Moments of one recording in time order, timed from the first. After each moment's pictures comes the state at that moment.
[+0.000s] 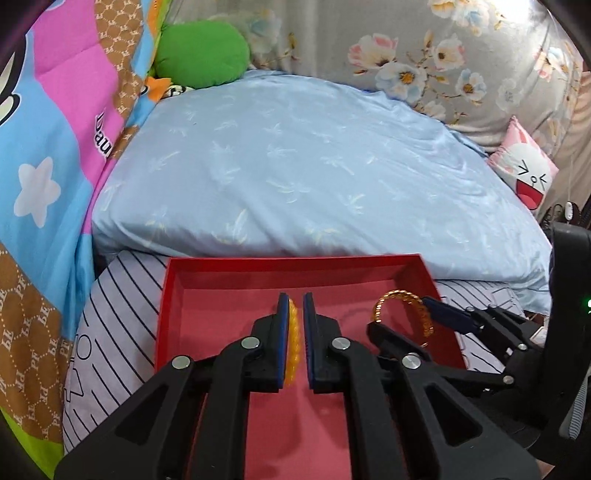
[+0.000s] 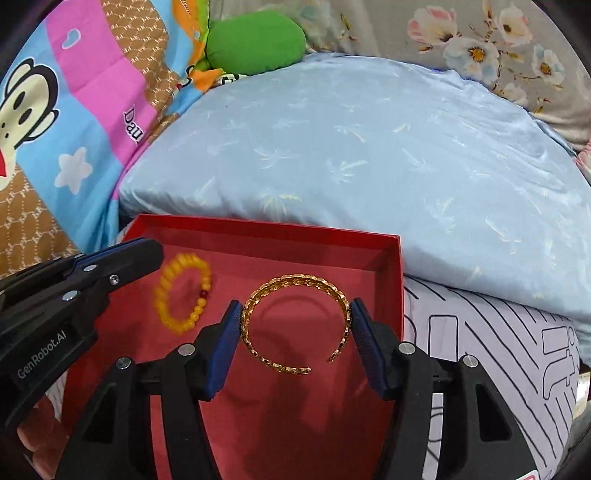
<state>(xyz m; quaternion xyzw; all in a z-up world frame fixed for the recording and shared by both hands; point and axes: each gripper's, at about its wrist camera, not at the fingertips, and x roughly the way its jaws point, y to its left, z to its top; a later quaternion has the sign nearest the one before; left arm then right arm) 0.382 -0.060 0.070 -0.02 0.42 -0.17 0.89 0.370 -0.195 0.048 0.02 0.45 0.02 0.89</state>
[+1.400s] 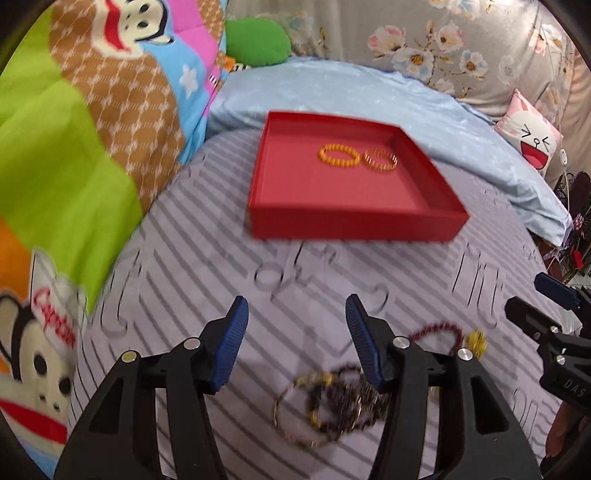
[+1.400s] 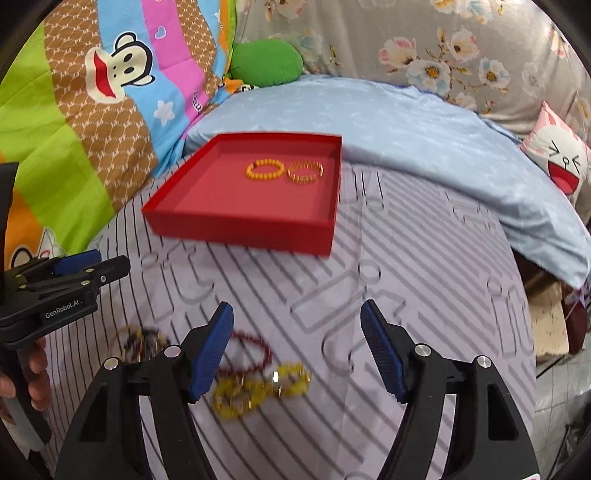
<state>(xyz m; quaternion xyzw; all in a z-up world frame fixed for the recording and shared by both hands) 0.110 0.016 0.050 0.00 0.44 -0.09 0.89 0.059 -0.173 0.060 0.00 0.42 -0.01 0.91</state>
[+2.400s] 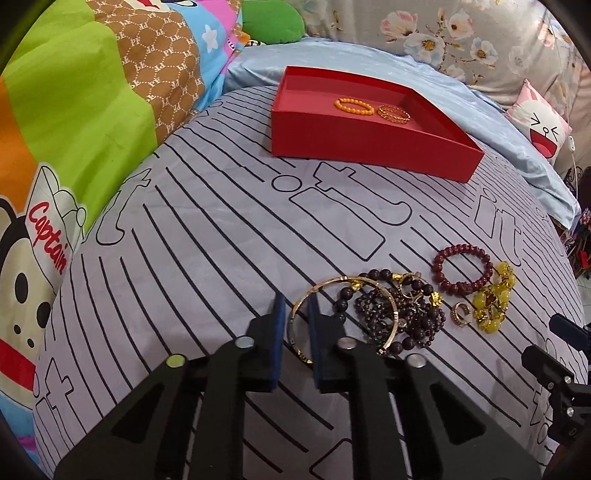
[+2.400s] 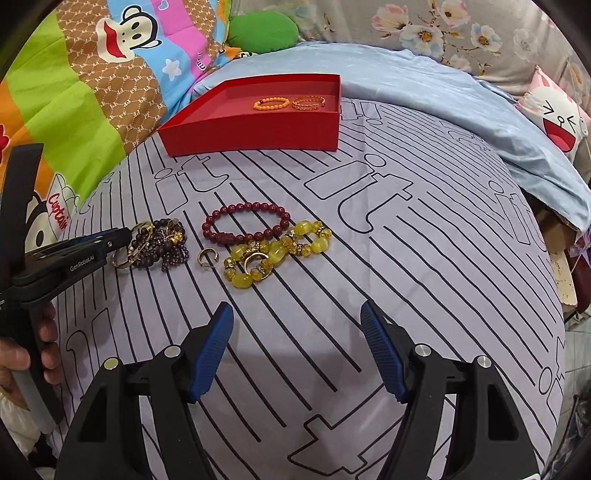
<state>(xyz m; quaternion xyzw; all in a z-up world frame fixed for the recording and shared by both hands) 0.072 0.027 0.004 -0.01 0.46 -0.08 0.89 -0.005 -0.162 0.016 0.02 0.45 0.00 0.89</state>
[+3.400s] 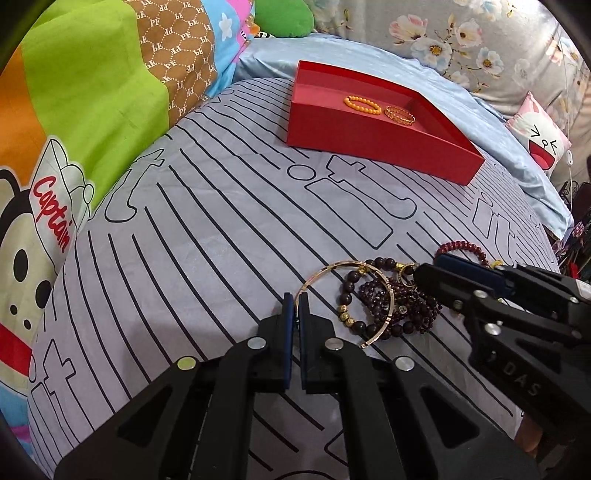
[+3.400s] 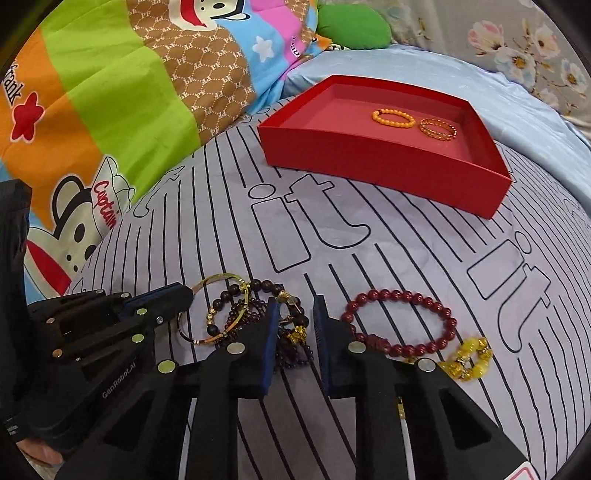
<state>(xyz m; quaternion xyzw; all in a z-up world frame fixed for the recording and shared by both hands) 0.062 0.046 0.004 -0.04 0.47 -0.08 0.88 0.079 -0.072 0.009 -0.02 0.46 0.14 0.88</state>
